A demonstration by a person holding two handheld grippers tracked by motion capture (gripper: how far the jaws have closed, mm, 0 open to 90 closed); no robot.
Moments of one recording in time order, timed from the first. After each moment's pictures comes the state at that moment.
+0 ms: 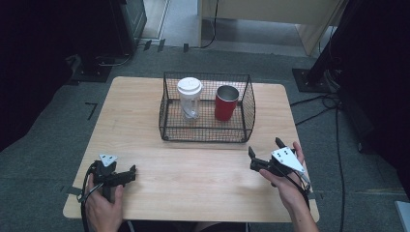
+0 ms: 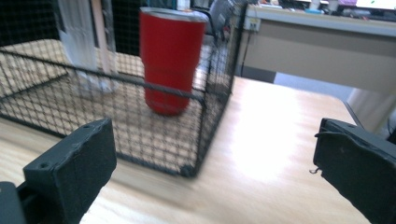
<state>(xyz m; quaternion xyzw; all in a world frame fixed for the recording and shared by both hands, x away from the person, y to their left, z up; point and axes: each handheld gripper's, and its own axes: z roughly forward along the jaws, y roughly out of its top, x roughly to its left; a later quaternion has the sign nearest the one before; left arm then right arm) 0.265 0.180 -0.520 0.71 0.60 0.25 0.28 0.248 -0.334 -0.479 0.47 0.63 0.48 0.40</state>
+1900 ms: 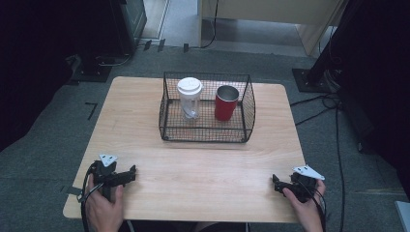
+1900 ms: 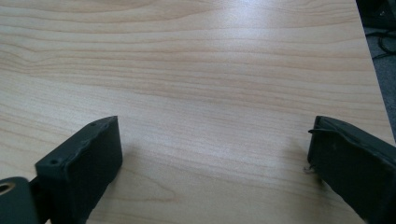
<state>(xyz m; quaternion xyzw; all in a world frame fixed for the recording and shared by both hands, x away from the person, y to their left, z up) 0.265 0.180 -0.521 0.71 0.60 0.24 0.28 0.208 -0.411 -0.529 0.62 0.67 0.30 0.26</state>
